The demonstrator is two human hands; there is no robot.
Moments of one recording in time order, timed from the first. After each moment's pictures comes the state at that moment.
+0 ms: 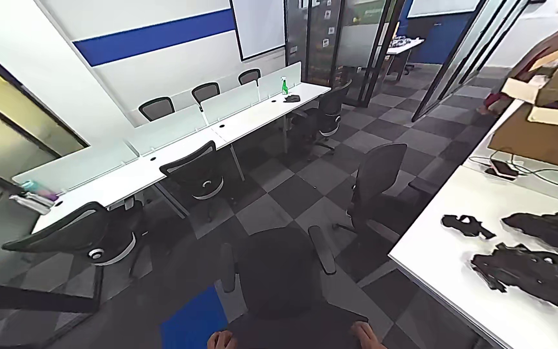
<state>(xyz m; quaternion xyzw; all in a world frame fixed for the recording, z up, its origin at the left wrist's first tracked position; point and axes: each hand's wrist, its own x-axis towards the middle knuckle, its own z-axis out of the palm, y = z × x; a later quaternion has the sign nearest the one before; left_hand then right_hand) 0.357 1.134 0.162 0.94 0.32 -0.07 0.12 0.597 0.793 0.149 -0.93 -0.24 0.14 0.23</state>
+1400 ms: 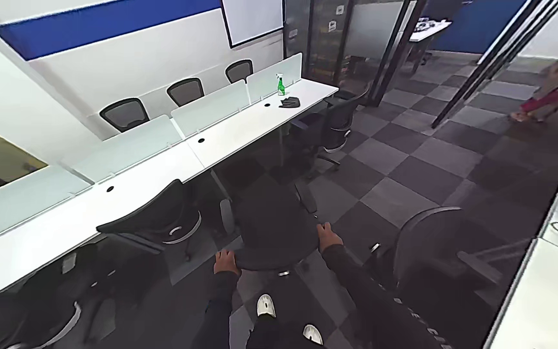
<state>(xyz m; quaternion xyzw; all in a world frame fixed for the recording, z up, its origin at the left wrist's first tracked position) 1.041 1.458 0.155 0.90 0.41 -0.16 0.10 1.295 1.183 0.174 -0.95 -0.20 0.22 0.06</state>
